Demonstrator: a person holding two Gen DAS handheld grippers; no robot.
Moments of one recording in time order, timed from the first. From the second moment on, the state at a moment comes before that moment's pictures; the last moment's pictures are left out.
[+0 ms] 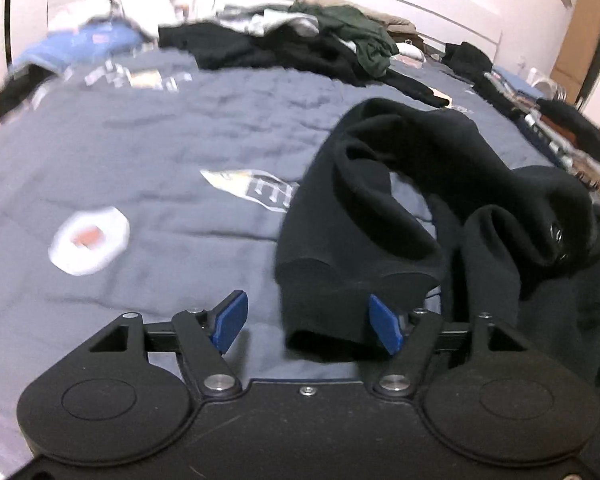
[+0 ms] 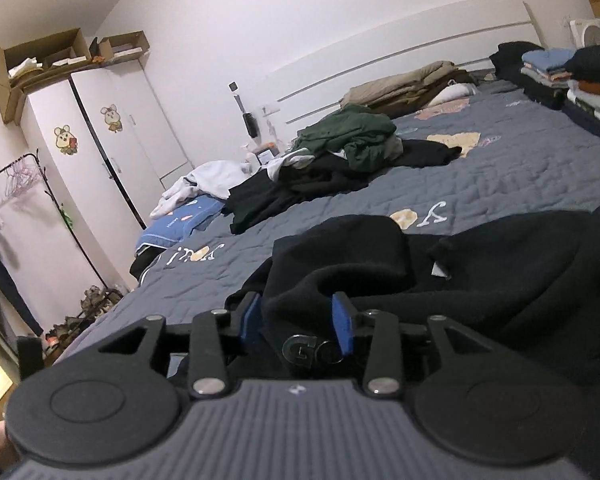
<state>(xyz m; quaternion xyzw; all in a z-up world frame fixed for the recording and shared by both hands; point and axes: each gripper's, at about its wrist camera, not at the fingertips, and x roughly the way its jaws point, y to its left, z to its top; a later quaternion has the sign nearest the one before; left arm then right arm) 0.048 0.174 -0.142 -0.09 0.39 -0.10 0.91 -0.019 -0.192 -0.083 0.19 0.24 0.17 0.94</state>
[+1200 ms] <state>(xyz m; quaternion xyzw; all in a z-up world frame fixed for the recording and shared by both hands) 0.029 0.149 -0.020 0.09 0.28 -0.12 0.95 0.026 -0.253 -0.094 0.12 0.28 0.07 0.95</state>
